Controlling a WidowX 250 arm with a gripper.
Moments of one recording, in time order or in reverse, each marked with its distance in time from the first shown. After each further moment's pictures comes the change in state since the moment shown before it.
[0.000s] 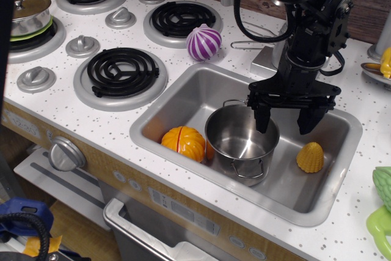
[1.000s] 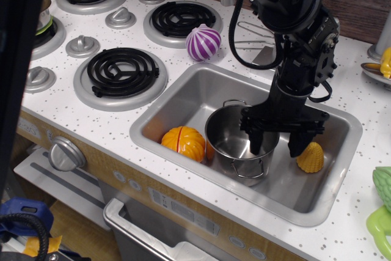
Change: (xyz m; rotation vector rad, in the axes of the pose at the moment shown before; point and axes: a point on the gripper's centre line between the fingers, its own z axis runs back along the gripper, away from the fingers) arm -0.015 0.001 -0.034 -0.033 0.035 -0.002
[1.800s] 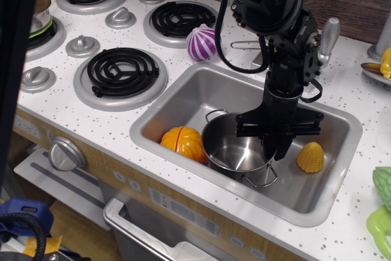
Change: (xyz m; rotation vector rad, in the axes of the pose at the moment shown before) arm 0.002 0.007 -0.001 -0.018 0.031 0.028
